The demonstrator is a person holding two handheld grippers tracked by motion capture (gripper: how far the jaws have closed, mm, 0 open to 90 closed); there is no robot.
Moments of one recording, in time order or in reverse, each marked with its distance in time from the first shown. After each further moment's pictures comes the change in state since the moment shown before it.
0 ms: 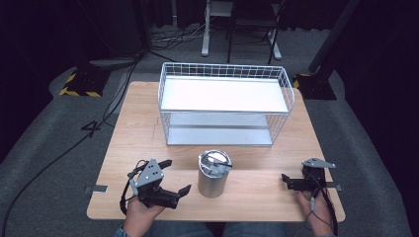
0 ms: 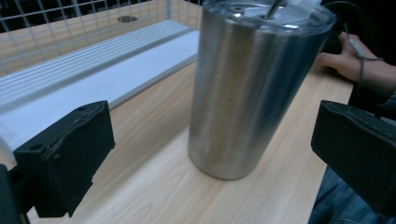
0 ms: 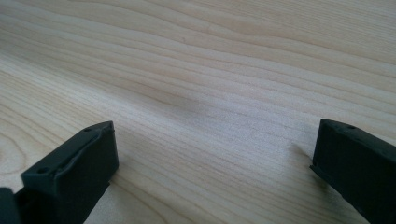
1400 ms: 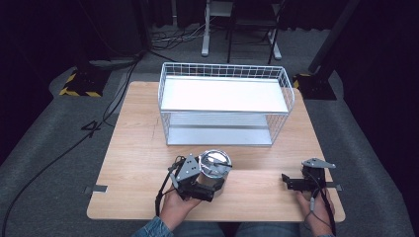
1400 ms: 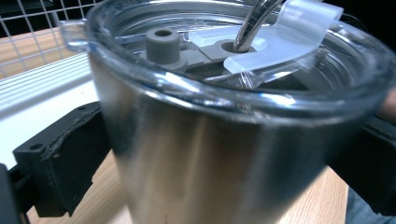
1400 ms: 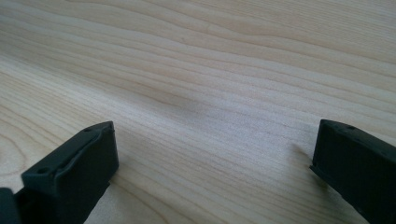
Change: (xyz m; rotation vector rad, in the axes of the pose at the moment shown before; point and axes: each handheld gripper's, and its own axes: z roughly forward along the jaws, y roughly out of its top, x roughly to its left) left arm -0.025 0.012 0.087 -0.047 -0.035 0.006; right arm 0.001 0.000 0.000 -0.002 -0.006 0.004
